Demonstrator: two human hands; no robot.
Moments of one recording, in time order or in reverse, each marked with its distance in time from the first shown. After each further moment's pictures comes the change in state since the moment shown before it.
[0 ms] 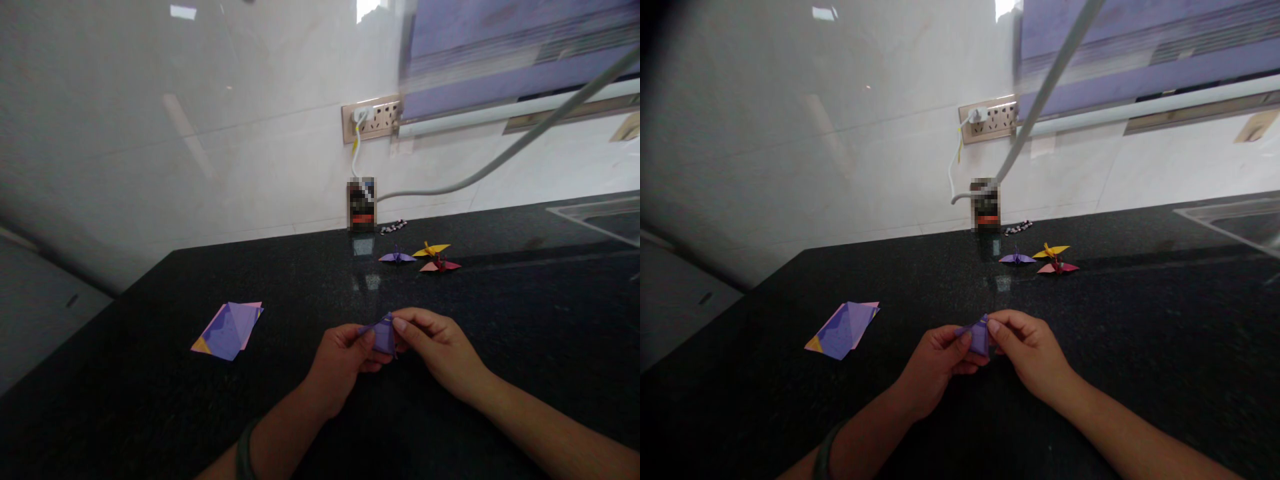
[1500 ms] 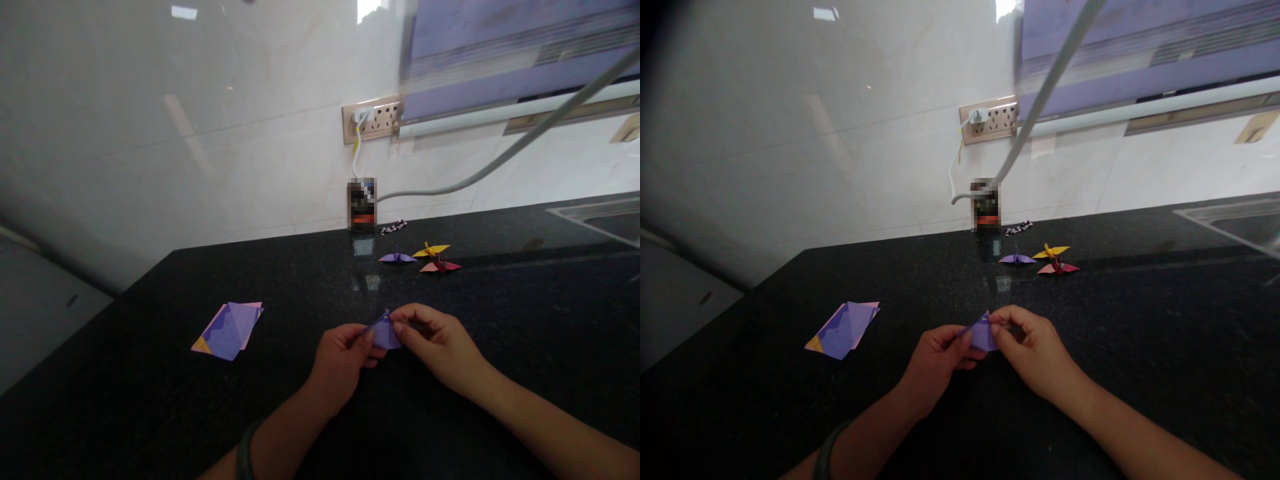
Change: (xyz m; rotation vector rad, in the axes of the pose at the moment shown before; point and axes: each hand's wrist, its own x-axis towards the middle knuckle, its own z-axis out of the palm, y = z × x) left_hand 0.003 -0.003 0.000 0.173 0.089 0.082; right_hand 0.003 0.002 -0.005 -0.243 0.017 -0.067
